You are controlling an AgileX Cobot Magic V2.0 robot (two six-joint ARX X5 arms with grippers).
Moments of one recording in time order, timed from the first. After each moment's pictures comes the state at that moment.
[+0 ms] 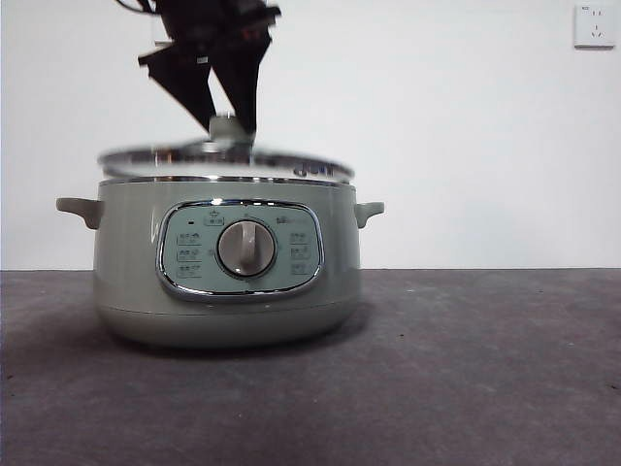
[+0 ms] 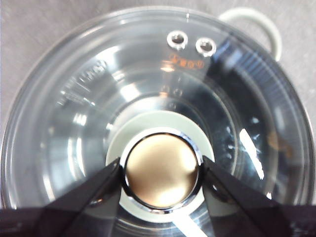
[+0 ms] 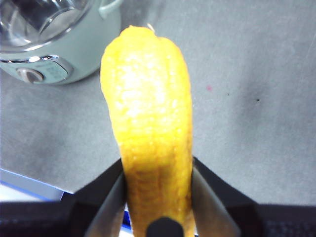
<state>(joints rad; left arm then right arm) -0.48 1.91 2.06 -1.22 0.05 0.11 0.29 0.93 1.37 -1.35 -0.09 0.02</state>
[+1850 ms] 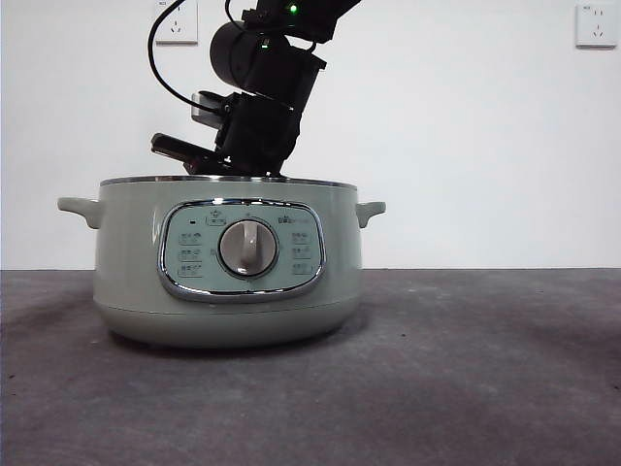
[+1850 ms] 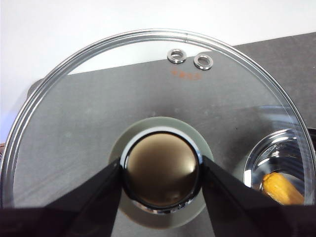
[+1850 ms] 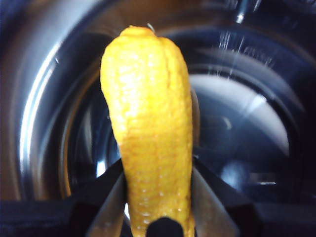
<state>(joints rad) 0.08 1.62 2.34 -1.33 0.07 0.16 0.73 2.31 2.14 -0.94 -0.14 0.19</state>
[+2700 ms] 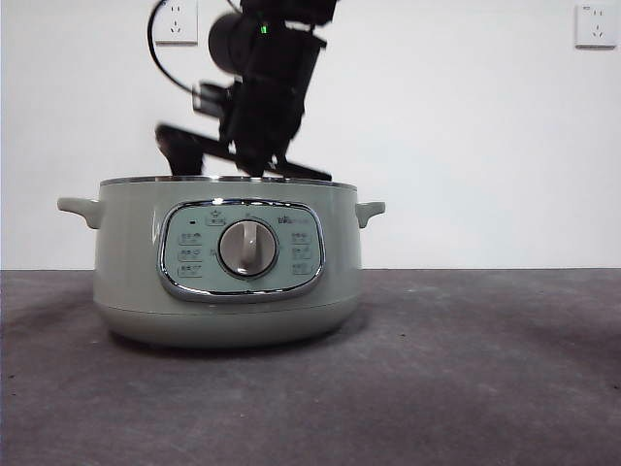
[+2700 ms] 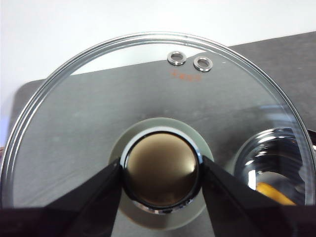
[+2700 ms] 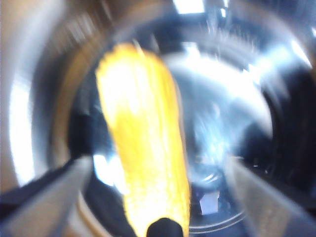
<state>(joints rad) 0.08 1.62 2.34 -1.33 0.13 0.16 0.75 2.31 2.23 -1.06 -0.09 0.19</state>
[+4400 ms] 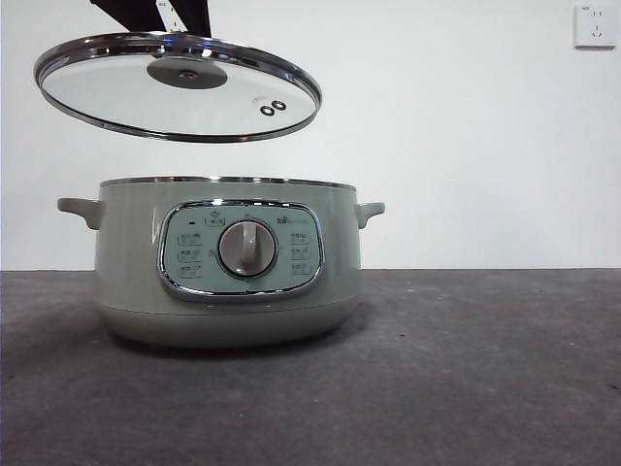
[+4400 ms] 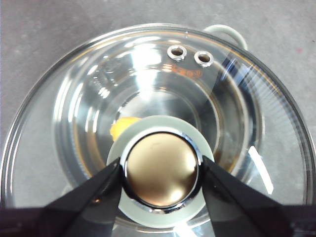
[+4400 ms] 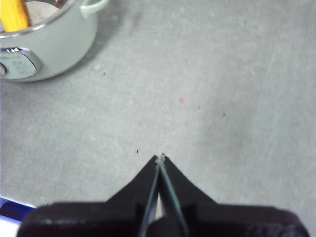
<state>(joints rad) -0.41 1.71 1.97 -1.25 0.13 0.13 0.80 0.88 1.31 -1.36 0.43 0.29</state>
